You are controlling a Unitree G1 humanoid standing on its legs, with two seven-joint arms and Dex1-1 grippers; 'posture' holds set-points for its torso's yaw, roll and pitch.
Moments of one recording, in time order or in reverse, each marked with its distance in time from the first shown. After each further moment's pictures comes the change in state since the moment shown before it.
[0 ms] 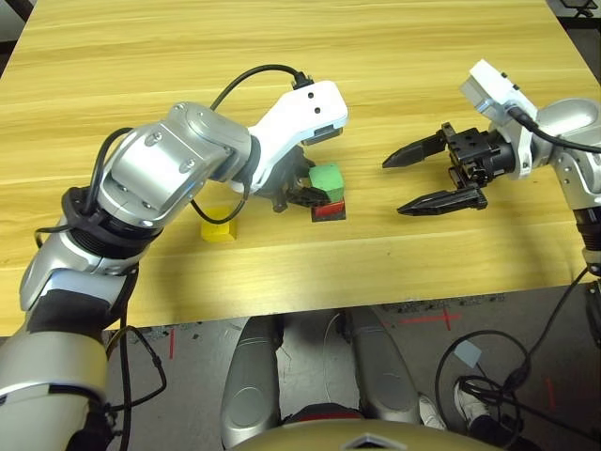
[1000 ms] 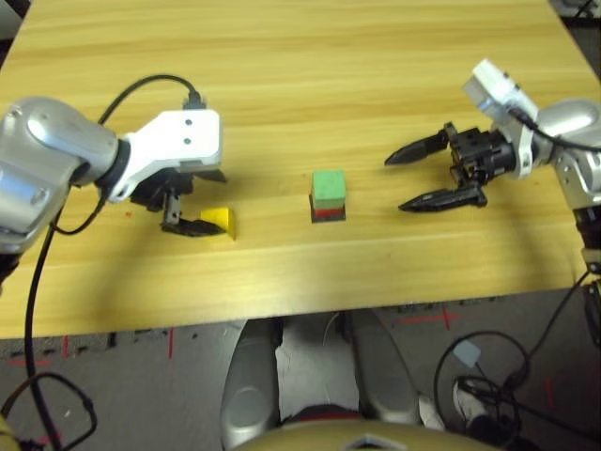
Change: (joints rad) left arm 0.344 0.564 0.178 0.048 0.114 -0.605 -0.440; right arm -0.020 0.008 0.008 0.058 -0.011 -0.038 0.002
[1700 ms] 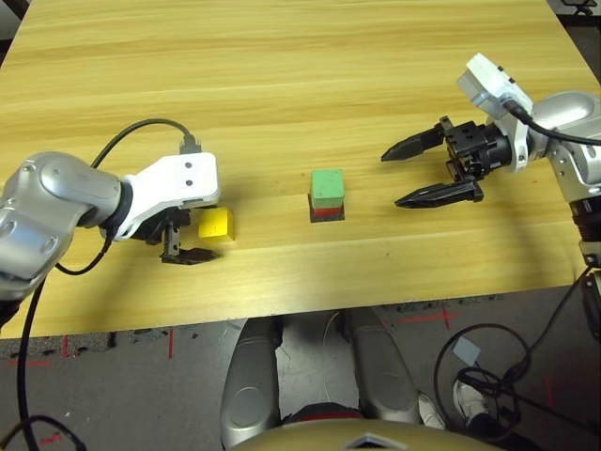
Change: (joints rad) left arm 0.231 -0.043 0.086 -0.119 0.035 0.111 0.192; right arm -0.030 0.003 0.032 0.016 0.003 -0.008 0.000
